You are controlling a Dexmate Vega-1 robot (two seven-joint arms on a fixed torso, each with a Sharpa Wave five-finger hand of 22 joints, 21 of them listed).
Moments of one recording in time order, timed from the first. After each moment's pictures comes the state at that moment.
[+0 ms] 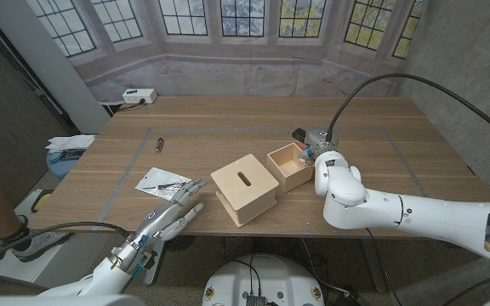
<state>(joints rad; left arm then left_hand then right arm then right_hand) 1.64 0.87 0.14 -1.67 0.56 -0.66 0.61 0.16 0.17 0.60 0.17 0.18 -0.03 -0.11 0.17 0.18 -0.11 -0.04 0.20 0.19 -0.09 -0.01 0.18 0.18 0.10 0.00 0.20 0.18 -0.42 -0.82 -1.32 -2.21 -0.55 -1.40 0.01 1.11 0.02 0.27 -0.16 0.18 1.06 -0.04 0.24 0.24 1.02 -0.13 0.76 0.44 1.09 -0.19 0.34 0.41 0.91 -0.09 0.23 0.18</state>
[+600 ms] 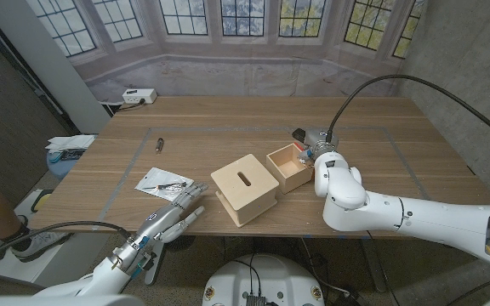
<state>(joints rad) 1.61 0.89 0.18 -1.64 0.56 -0.66 0.61 0.15 0.17 0.60 0.17 0.18 -0.02 -0.10 0.18 0.18 -0.07 -0.04 0.21 0.19 -0.07 -0.02 0.19 0.18 0.11 0.00 0.20 0.18 -0.44 -0.82 -1.31 -2.23 -0.61 -1.40 0.05 1.11 0.02 0.27 -0.16 0.18 1.06 -0.05 0.23 0.23 1.02 -0.13 0.76 0.44 1.10 -0.19 0.34 0.42 0.91 -0.09 0.23 0.18</state>
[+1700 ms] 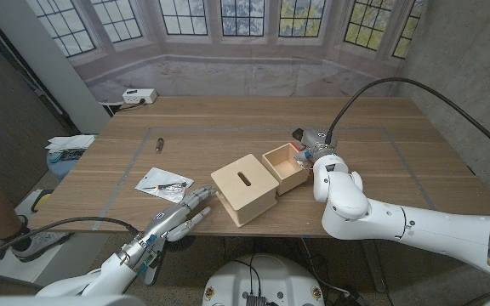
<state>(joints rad) 1.55 0.91 0.25 -1.64 0.56 -0.65 0.58 0.11 0.17 0.60 0.17 0.18 0.04 -0.08 0.19 0.18 -0.02 -0.03 0.22 0.19 -0.03 -0.02 0.20 0.18 0.12 0.00 0.20 0.18 -0.51 -0.81 -1.27 -2.28 -0.69 -1.40 0.08 1.11 0.02 0.27 -0.16 0.18 1.06 -0.05 0.23 0.23 1.02 -0.12 0.75 0.44 1.10 -0.20 0.33 0.42 0.91 -0.09 0.23 0.18</state>
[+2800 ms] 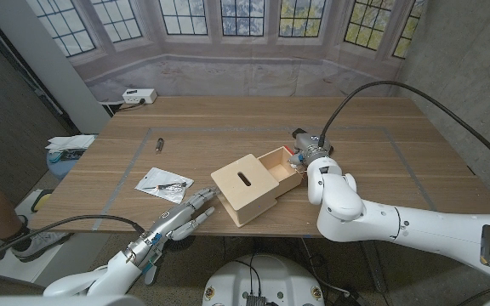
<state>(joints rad) 1.49 0.91 0.30 -1.60 0.56 -0.66 0.58 0.09 0.17 0.60 0.17 0.18 0.07 -0.07 0.19 0.18 -0.01 -0.03 0.22 0.19 -0.03 -0.02 0.20 0.18 0.12 0.00 0.20 0.18 -0.49 -0.77 -1.31 -2.27 -0.67 -1.40 0.09 1.12 0.03 0.26 -0.15 0.17 1.06 -0.04 0.23 0.24 1.02 -0.12 0.74 0.44 1.10 -0.19 0.32 0.42 0.91 -0.09 0.22 0.18</state>
